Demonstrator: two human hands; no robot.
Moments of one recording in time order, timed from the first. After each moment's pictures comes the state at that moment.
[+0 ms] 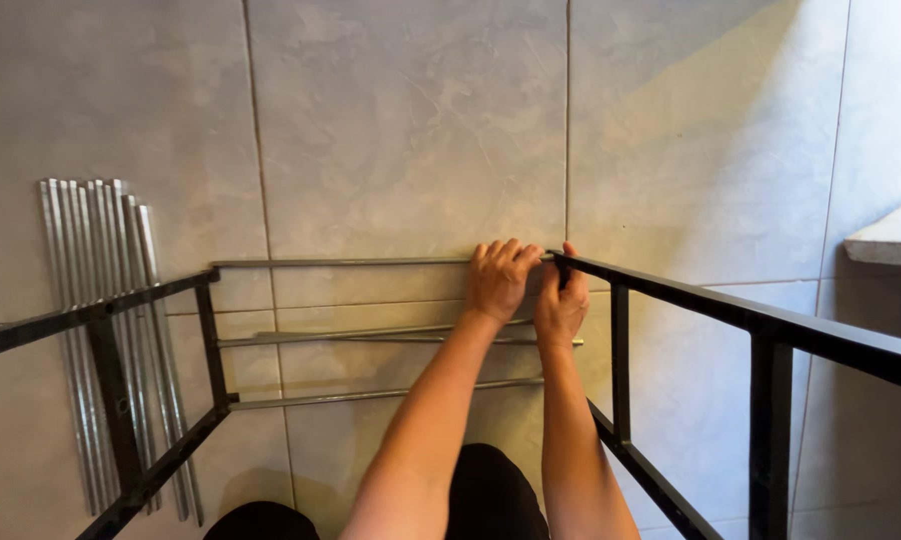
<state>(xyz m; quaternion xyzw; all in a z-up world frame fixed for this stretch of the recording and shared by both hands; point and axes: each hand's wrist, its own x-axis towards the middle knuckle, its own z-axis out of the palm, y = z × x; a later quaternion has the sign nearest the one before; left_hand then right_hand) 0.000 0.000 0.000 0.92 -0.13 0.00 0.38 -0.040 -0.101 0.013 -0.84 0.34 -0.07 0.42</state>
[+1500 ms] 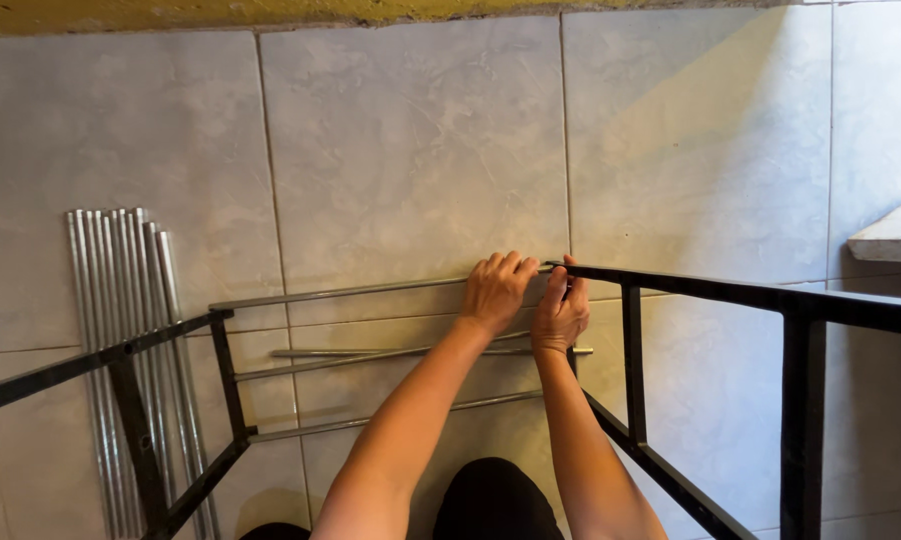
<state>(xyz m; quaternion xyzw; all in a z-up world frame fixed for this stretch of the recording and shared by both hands) 0.001 0.020 -0.009 0.91 -0.19 -0.01 0.37 -0.036 -0.081 0.016 -0.84 0.37 -0.12 0.38</state>
